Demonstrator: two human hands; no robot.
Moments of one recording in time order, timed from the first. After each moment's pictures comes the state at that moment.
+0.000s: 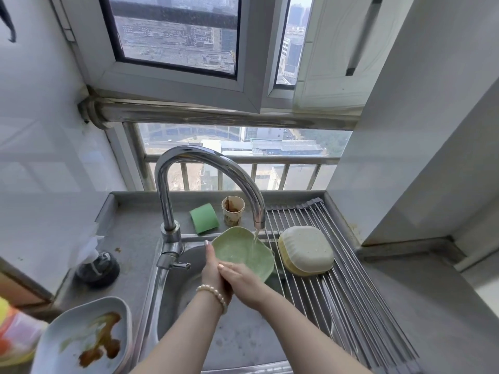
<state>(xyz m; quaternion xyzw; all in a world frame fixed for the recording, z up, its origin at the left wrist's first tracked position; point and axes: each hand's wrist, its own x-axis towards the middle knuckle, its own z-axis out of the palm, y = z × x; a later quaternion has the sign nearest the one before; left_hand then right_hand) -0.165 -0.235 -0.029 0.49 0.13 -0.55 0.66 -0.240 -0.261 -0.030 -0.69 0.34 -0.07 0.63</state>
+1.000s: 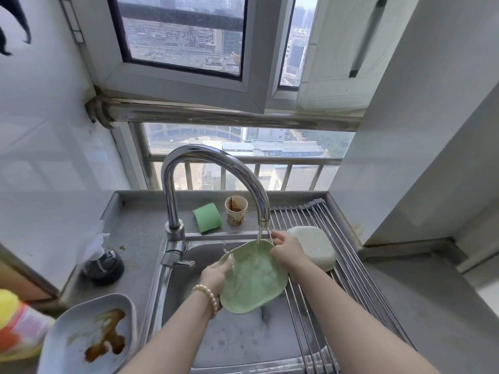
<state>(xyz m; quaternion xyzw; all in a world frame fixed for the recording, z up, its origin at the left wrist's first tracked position) -0.151 -0.223 -0.047 0.62 -0.02 -0.53 0.58 -0.281 -0.321 0.015 -0.64 0.56 -0.13 0.51</state>
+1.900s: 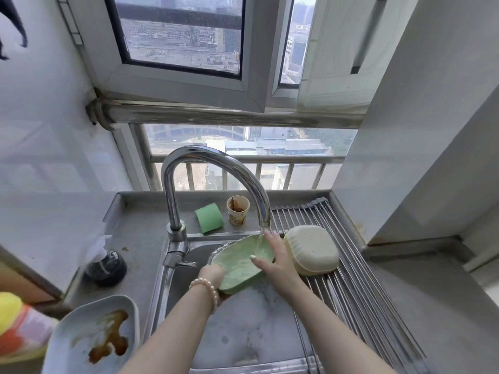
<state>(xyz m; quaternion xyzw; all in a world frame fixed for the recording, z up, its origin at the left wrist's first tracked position) -0.142 -0.225 -0.027 0.70 0.02 -0.53 0.48 -0.285 -0.278 0.003 -0.71 0.41 -0.22 0.52</state>
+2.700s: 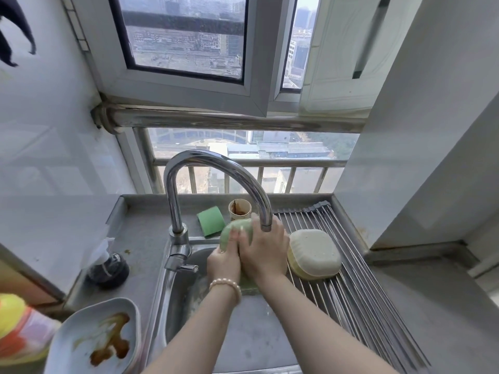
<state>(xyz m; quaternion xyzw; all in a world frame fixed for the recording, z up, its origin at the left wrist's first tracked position) -0.173 -0.237 0.016 0.74 -0.09 -0.35 0.57 -0.232 -0.284 0.017 -0.80 0.53 -0.22 0.14</state>
